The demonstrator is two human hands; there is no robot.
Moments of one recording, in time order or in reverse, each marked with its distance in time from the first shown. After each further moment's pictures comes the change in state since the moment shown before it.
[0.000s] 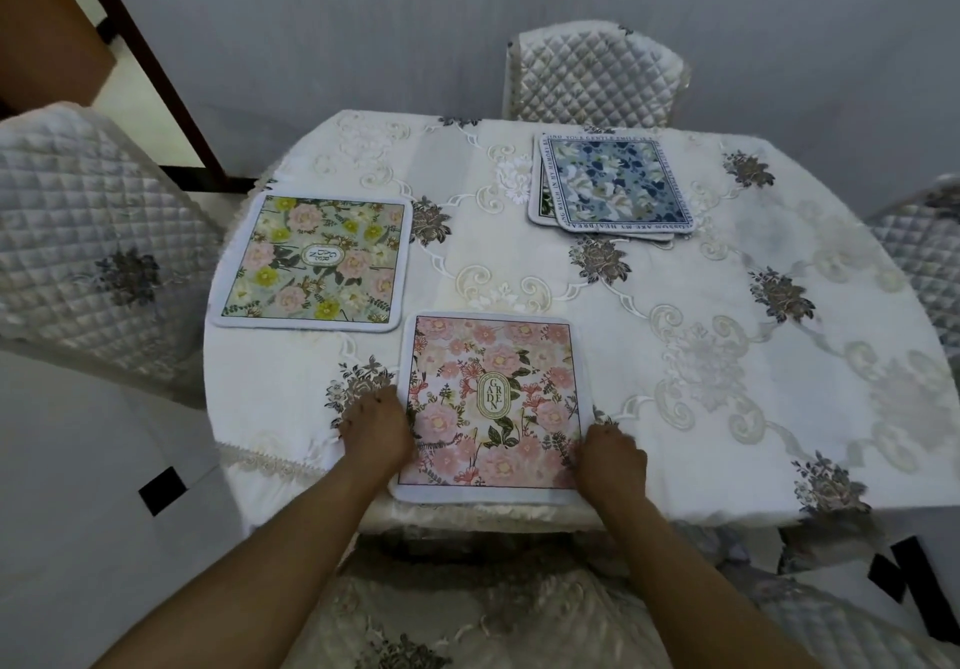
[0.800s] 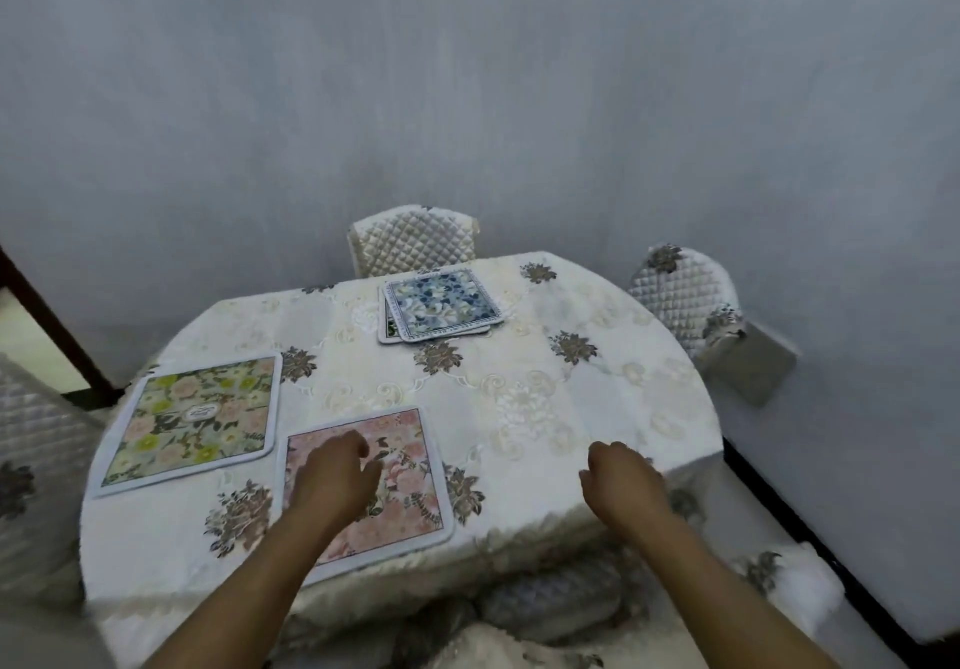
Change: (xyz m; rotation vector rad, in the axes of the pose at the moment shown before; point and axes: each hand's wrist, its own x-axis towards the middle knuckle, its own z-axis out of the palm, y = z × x) left_hand -0.181 0.146 -0.088 -0.049 0.266 0.484; right_hand -0.145 0.220 -0.143 0.157 0.237 0.012
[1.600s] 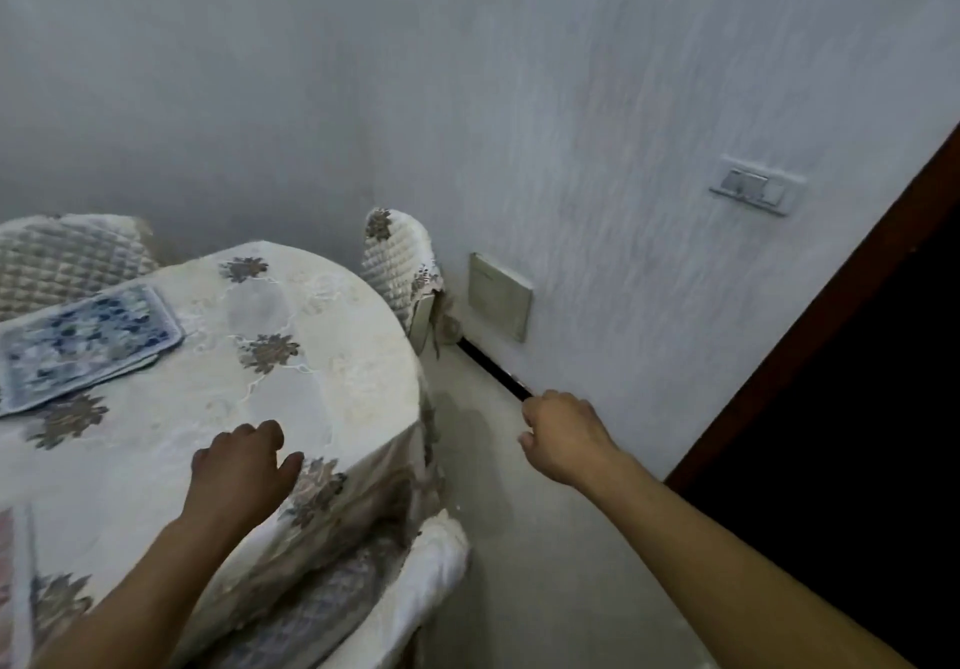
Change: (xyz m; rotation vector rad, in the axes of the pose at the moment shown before) left_hand -0.002 0.412 0.165 0.294 -0.008 0.371; right_hand -0.049 0.428 -0.109 -0.056 0.023 0.136
